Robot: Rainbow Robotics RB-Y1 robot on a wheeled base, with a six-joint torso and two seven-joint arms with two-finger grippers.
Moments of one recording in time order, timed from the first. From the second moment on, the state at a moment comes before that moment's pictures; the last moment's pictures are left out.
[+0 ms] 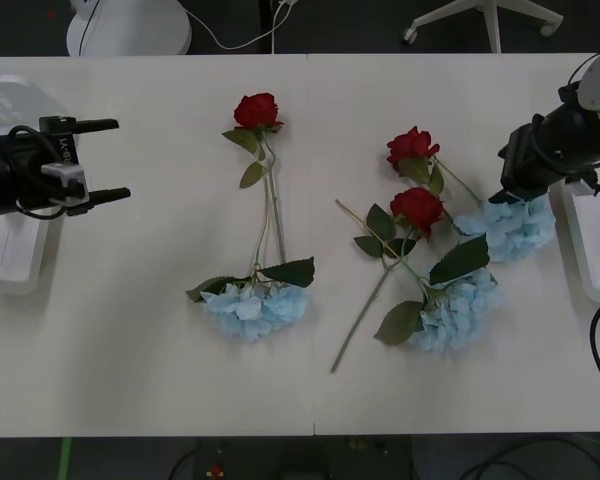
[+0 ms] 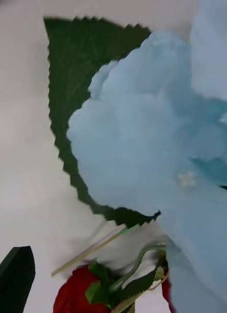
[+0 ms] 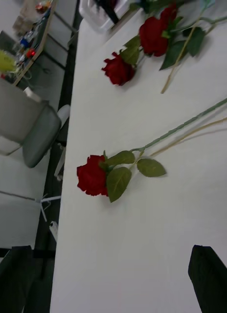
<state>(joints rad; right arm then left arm) -1.02 -0.71 0.47 -0.58 -1.18 1.12 -0.19 -0.61 1.24 -0.79 -1.31 -0.34 -0.74 -1.28</state>
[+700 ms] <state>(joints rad) -1.02 -0.68 0.47 -0.45 -1.09 1.15 -0.19 -0.71 1.13 -0.51 -1.56 -1.61 -1.06 -0.60</state>
